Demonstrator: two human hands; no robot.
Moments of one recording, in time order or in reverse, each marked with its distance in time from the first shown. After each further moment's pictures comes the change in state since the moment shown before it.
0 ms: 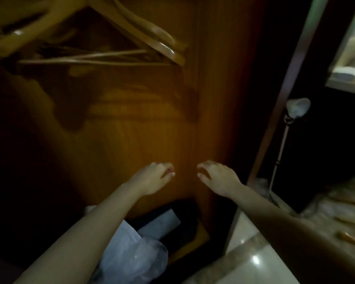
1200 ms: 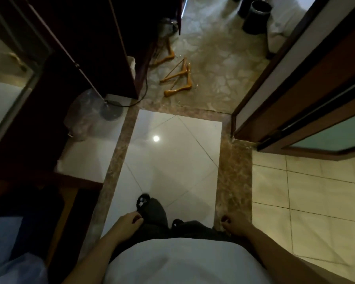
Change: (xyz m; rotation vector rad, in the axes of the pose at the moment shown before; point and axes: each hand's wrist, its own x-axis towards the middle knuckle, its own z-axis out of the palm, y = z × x) left_hand 0.020 0.354 0.469 0.004 -1.033 0.093; right_hand -0.606 0.342 0.166 0.708 -0.465 1.446
